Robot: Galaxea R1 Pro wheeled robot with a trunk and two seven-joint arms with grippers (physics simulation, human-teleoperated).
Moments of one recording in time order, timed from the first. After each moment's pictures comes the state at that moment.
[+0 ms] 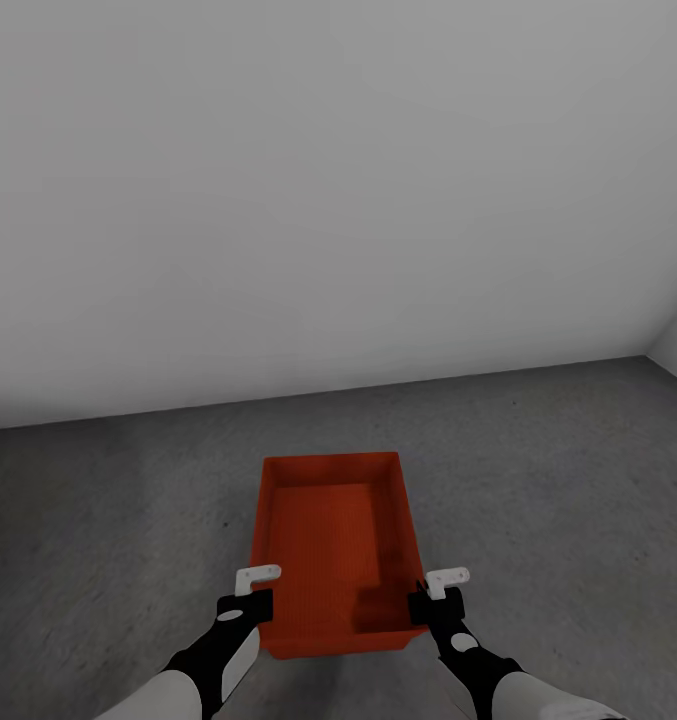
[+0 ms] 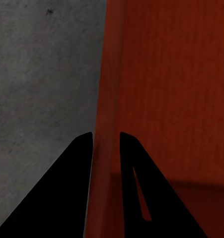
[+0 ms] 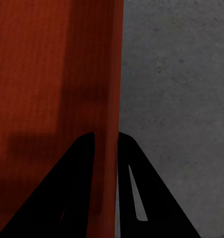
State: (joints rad) left arm -0.60 -0.14 -0.05 -0.28 0.12 0.01 0.27; right arm -0.65 0.09 0.10 -0.06 0.07 -0.36 -0.13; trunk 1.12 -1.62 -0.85
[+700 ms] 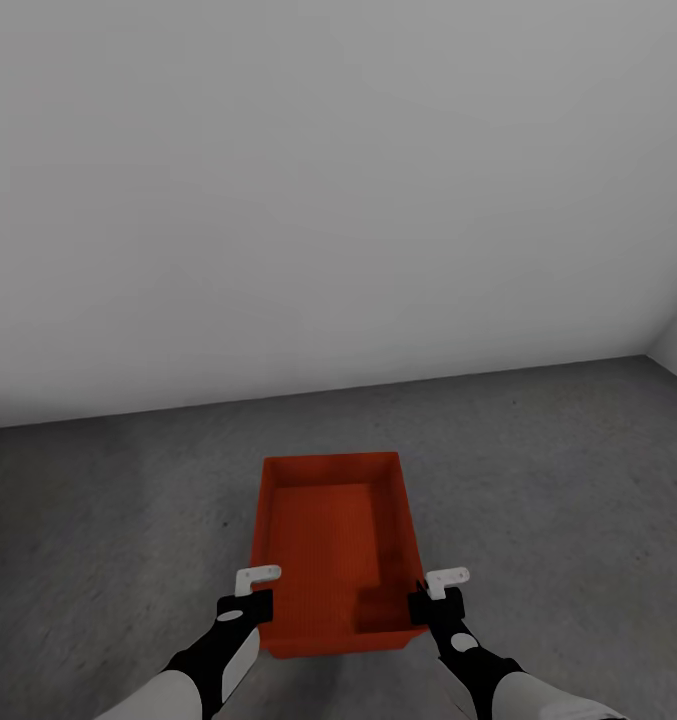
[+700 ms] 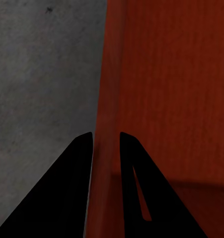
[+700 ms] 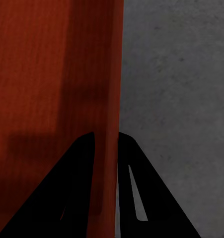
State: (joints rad) left arm -0.60 -0.14 -0.04 -0.28 0.11 0.01 0.27; right arm -0.65 0.09 0.10 -0.06 0.07 -0.37 -0.13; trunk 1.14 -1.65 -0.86
